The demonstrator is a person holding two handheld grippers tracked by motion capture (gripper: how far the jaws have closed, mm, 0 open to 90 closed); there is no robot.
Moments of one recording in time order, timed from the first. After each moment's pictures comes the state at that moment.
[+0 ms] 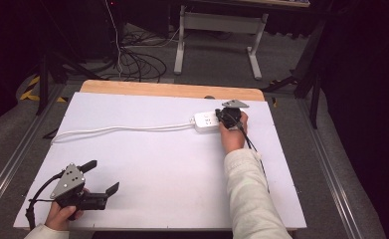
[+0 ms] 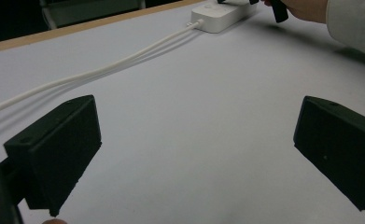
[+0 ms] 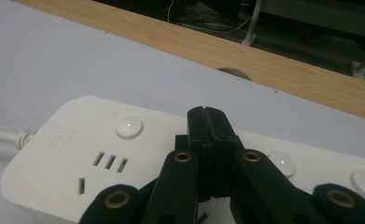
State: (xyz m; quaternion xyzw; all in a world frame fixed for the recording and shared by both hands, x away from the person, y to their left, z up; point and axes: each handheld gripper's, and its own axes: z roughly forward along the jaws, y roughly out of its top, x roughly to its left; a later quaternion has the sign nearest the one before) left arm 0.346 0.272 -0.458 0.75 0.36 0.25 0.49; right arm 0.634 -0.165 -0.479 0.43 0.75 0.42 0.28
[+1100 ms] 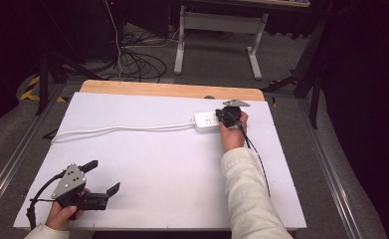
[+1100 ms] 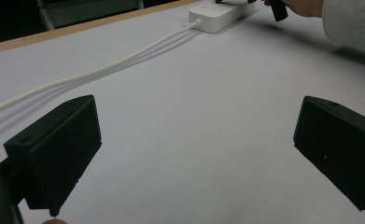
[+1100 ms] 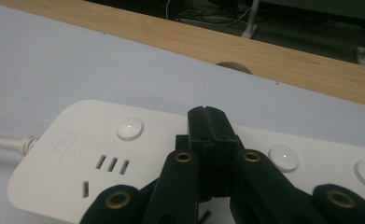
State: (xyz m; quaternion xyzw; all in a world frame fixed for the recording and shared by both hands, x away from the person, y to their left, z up) left arm 0.346 0.270 -0.458 0.75 0.36 0.24 0.49; right arm 0.635 -0.165 -0.477 0.45 0.75 0.41 0.27
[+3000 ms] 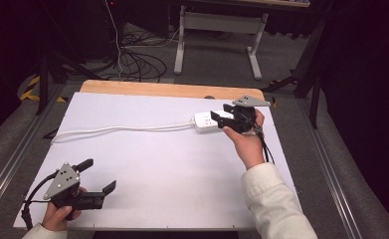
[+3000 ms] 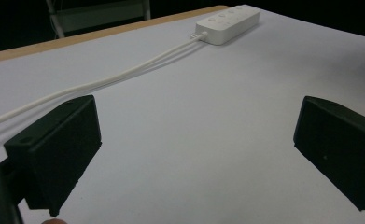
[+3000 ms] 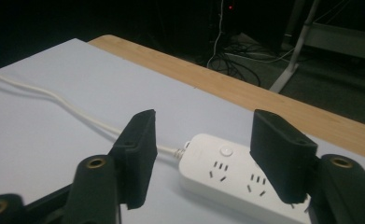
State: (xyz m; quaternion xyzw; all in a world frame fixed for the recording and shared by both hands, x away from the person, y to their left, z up) left arm 0.340 0.277 -0.449 0.73 0.37 0.25 0.51; right arm 0.539 -0.169 -0.375 0.37 0.76 0.48 0.23
